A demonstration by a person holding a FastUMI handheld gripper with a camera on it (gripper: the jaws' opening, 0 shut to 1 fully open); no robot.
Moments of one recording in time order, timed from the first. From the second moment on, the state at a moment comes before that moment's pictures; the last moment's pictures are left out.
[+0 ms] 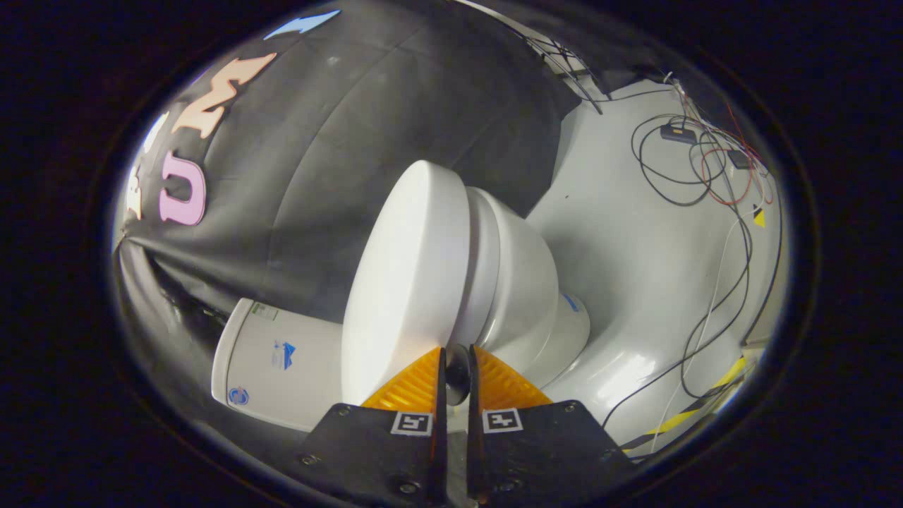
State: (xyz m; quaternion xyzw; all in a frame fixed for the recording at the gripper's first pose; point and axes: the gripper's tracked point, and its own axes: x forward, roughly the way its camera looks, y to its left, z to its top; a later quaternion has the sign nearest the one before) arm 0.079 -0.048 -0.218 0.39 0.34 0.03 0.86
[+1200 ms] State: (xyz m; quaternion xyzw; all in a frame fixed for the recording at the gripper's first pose) arm 0.067 -0.025 -0.148 0.30 0.32 0.07 0.89
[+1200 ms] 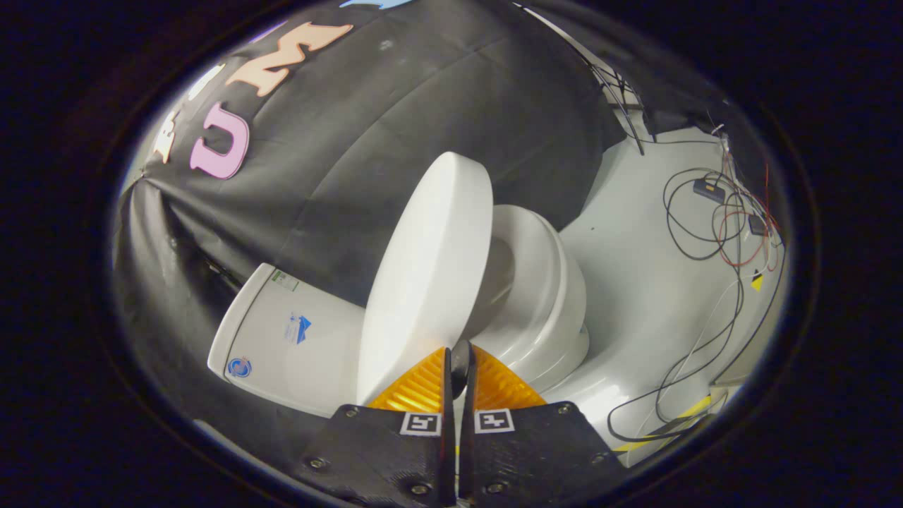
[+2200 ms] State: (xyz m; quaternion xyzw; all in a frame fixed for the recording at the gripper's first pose) arm 0.061 0.009 -0.083 0.24 0.28 0.11 0.92
